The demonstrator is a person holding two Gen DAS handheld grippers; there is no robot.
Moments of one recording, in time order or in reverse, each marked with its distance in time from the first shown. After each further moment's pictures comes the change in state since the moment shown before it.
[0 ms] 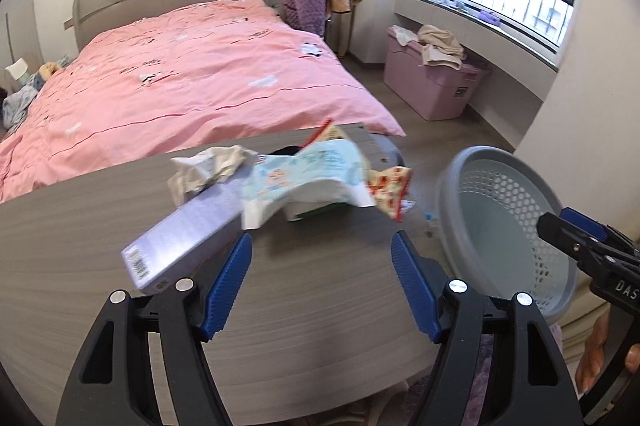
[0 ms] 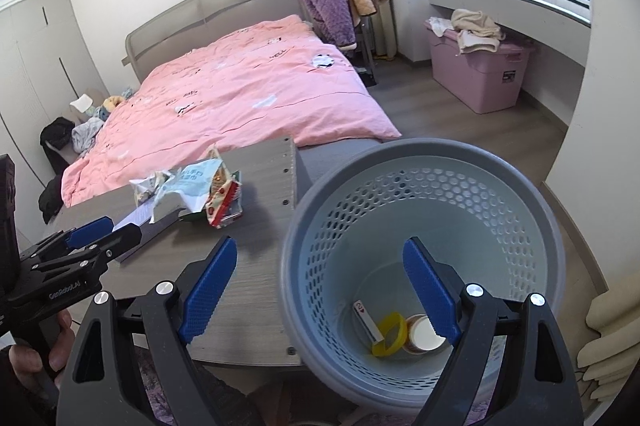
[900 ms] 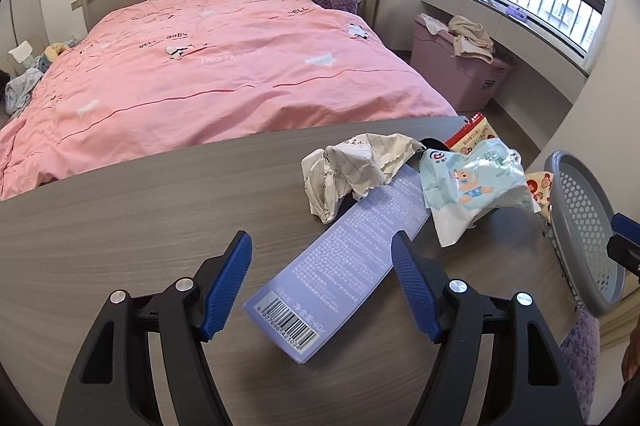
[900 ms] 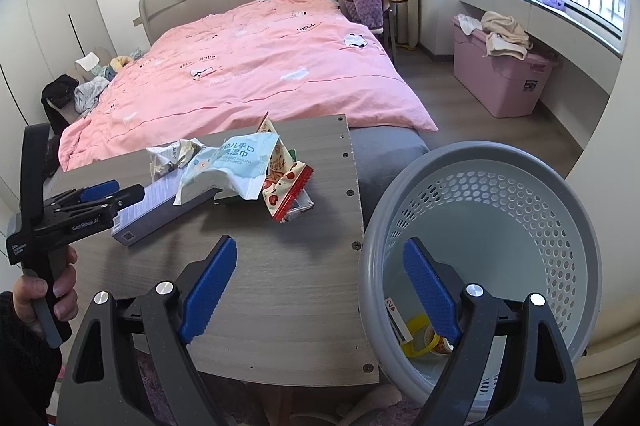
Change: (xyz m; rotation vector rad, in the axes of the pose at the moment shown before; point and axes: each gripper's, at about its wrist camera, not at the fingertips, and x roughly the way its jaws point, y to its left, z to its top) left arm 0.056 0.133 0.012 -0.010 0.067 0.006; right arm 0.037 0.079 0.000 -0.104 0.080 -0.018
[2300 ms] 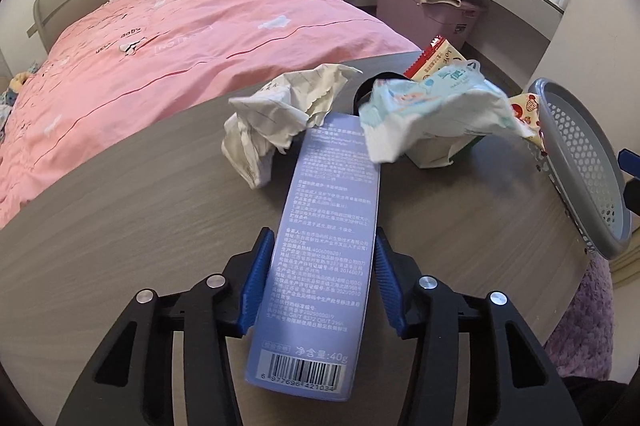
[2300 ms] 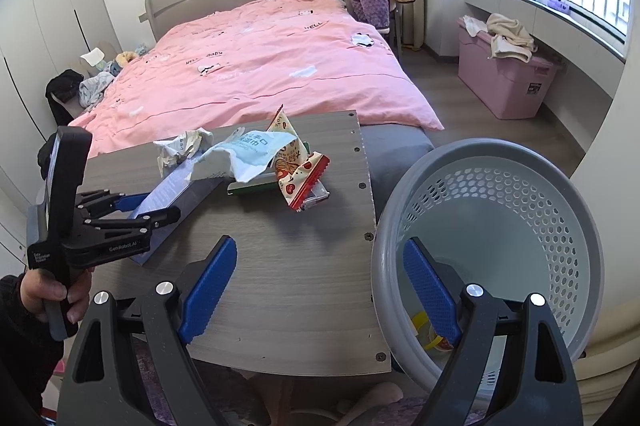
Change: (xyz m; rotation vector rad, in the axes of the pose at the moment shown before) left arm 0.019 -0.034 -0.018 0.149 0.127 -0.033; right arm -0.007 0.011 -0.006 -0.015 0.003 0.009
